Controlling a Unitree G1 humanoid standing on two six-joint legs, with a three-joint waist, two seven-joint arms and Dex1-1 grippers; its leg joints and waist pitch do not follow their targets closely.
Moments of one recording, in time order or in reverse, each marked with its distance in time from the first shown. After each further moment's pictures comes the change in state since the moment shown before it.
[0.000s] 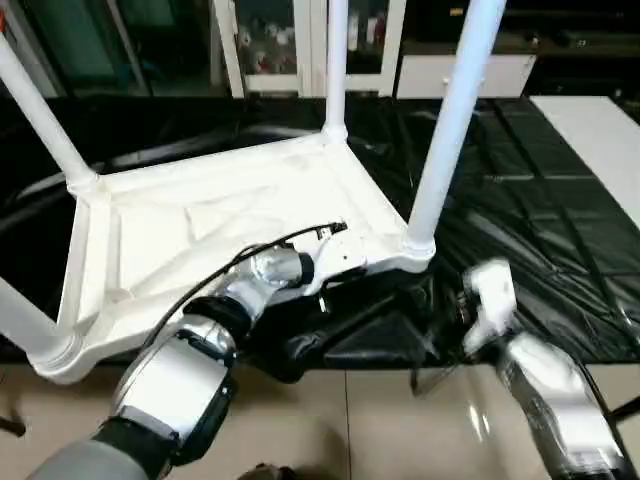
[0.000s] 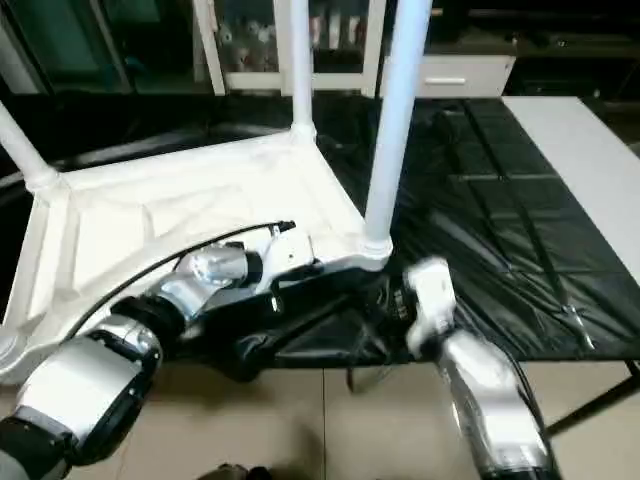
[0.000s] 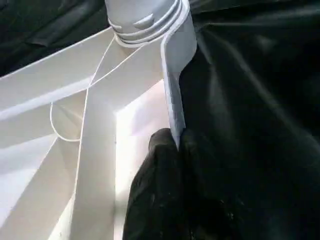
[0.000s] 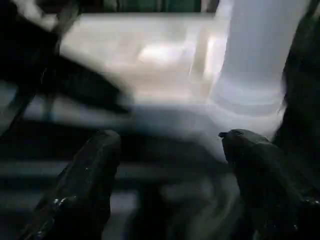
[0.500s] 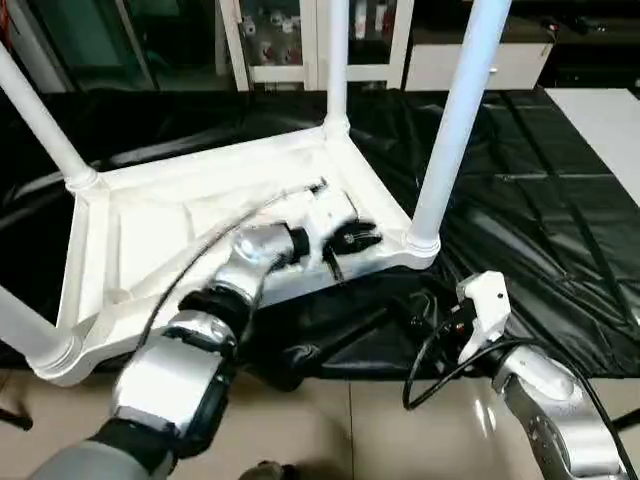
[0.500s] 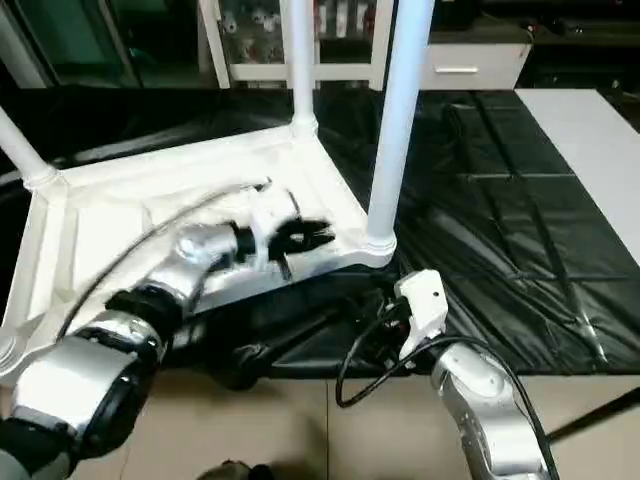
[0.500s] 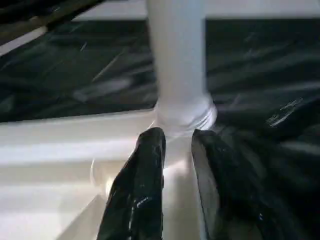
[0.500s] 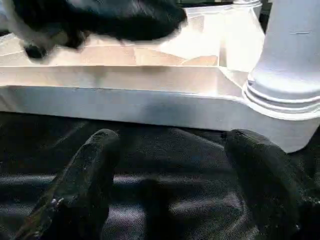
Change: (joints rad) left arm 0.002 0.015 0.221 -0.179 -0.309 0.146 -0.330; right arm 0.037 0.030 0.014 -0.158 0.012 0.122 -0.050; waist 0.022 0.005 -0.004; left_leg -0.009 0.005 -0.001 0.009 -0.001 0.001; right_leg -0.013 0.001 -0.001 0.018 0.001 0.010
